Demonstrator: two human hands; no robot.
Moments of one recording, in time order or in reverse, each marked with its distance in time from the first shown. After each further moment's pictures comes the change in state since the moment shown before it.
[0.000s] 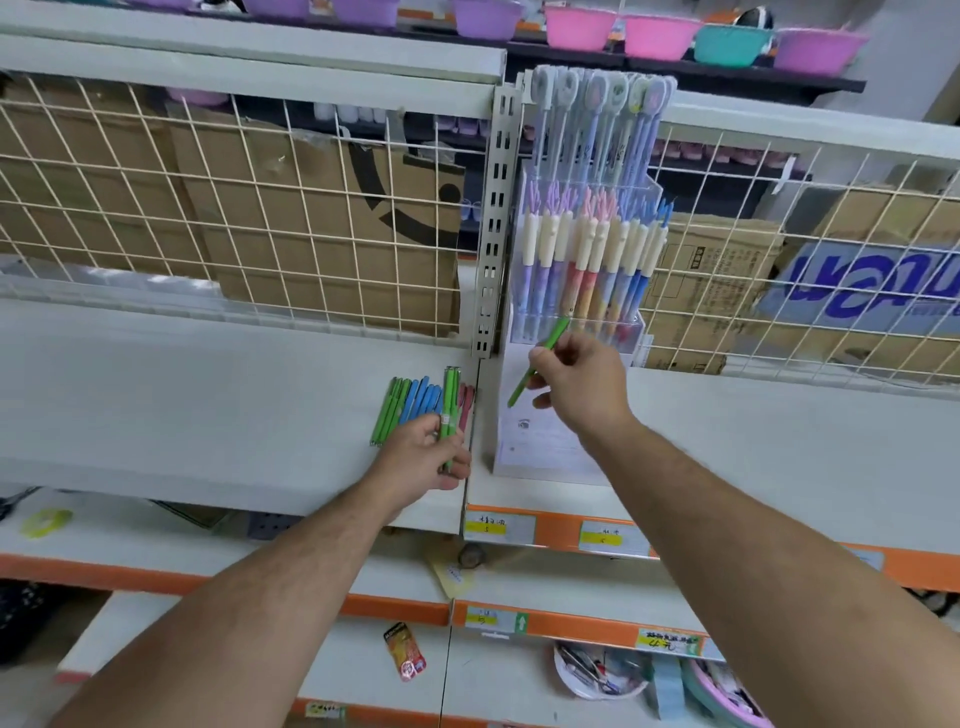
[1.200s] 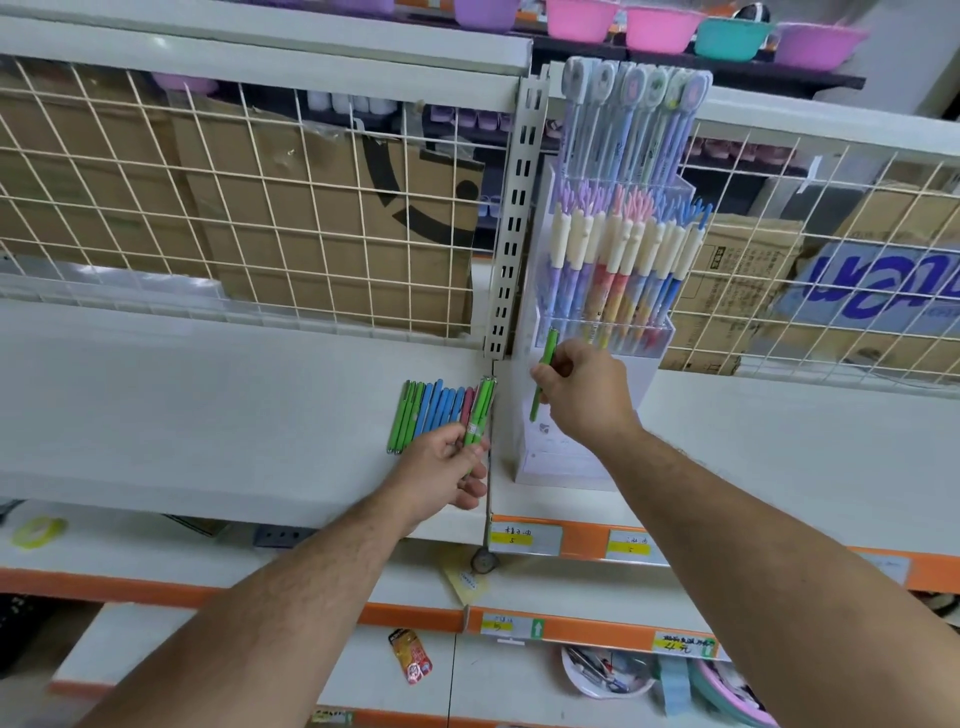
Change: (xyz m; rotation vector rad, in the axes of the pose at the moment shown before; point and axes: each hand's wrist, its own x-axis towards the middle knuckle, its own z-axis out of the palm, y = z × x) left_hand 0.004 -0.005 -0.009 -0.038 -0.104 -0.012; right_hand 0.007 0.000 0.023 -0.494 0.008 -0.084
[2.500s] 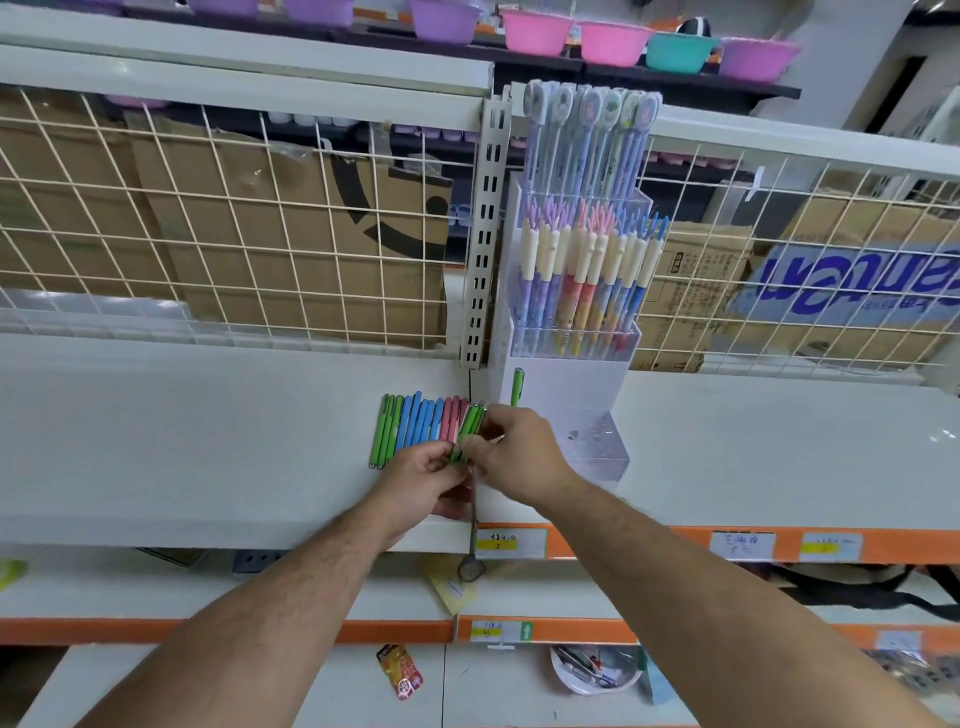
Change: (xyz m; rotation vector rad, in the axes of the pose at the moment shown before) left_hand 0.005 -0.004 -0.005 -0.094 -0.097 -0.001; right_hand -0.046 -0.004 0.039 0.118 -0.245 -0.006
